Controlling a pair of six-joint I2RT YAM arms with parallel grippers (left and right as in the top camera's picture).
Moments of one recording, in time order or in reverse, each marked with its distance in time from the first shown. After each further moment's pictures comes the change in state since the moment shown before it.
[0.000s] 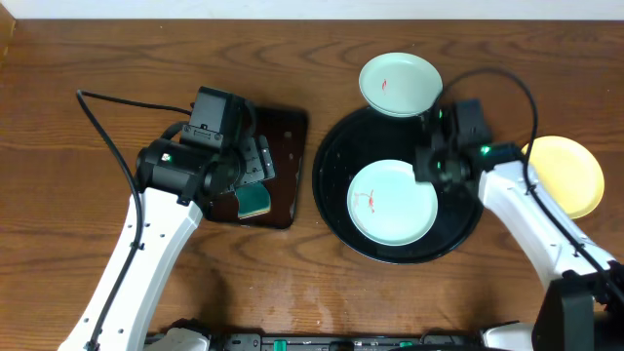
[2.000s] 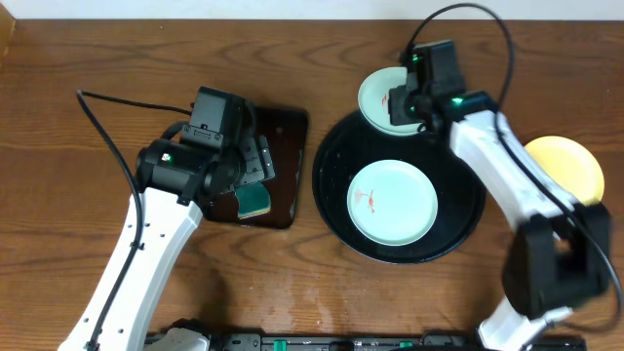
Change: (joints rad) left arm 0.000 0.000 0.000 0.000 0.000 0.000; right arm 0.061 0.293 0.311 0.137 0.086 0.015
